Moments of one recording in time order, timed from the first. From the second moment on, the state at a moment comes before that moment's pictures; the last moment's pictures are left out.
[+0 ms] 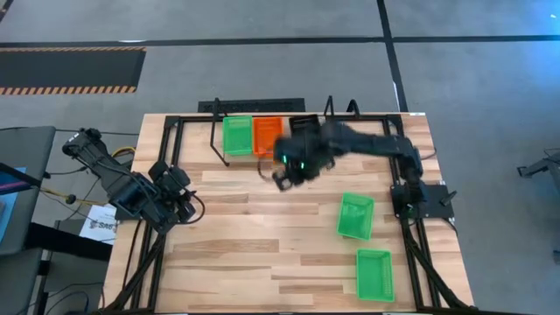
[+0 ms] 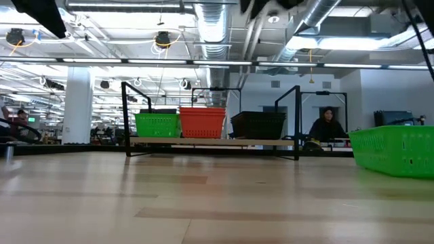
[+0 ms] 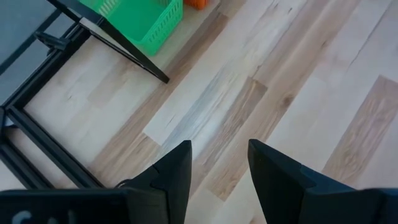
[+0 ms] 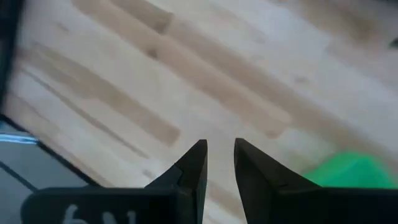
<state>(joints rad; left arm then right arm) -0.68 1.03 1.10 -1.55 -0.64 -1.28 0.00 2.01 2.31 -1.55 -0.05 1.05</state>
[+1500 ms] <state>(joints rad) -0.68 1.03 1.10 -1.55 -0.62 -1.15 0.71 2.03 1.72 -1.31 -0.29 2.39</state>
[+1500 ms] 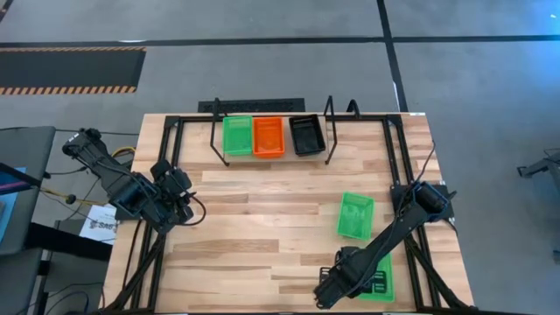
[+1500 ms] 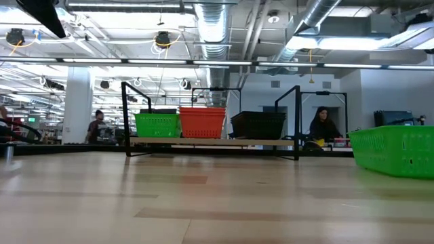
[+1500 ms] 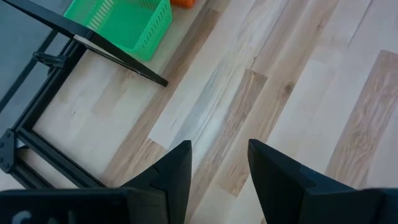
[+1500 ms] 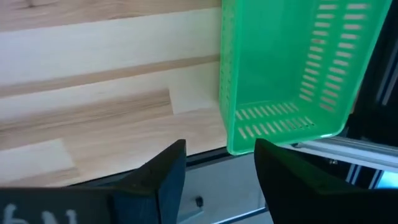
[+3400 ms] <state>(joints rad) -0.68 1.03 1.10 -1.55 -0.61 -1.16 0.28 2.03 1.89 -1.04 0.19 1.62</state>
